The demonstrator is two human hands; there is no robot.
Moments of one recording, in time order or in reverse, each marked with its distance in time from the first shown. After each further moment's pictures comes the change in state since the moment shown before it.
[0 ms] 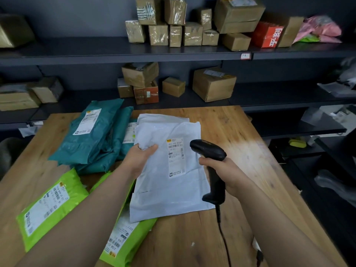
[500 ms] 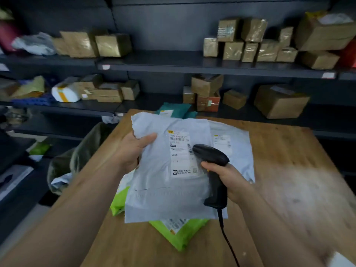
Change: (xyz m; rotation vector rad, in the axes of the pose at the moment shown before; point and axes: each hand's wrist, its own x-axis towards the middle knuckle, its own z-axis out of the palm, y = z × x) left_hand -0.117 0.079 -0.165 -0.084 0.143 0.227; right_hand -0.020 -0.005 0.153 0.107 -0.348 -0.016
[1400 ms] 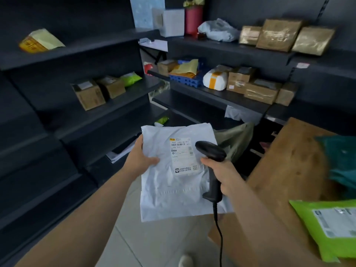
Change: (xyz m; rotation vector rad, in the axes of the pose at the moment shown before) left_hand -0.161 0.027 -0.611 0.474 0.650 -0.051; right_hand 0.041 0.147 0.622 -0.266 -0.250 0.133
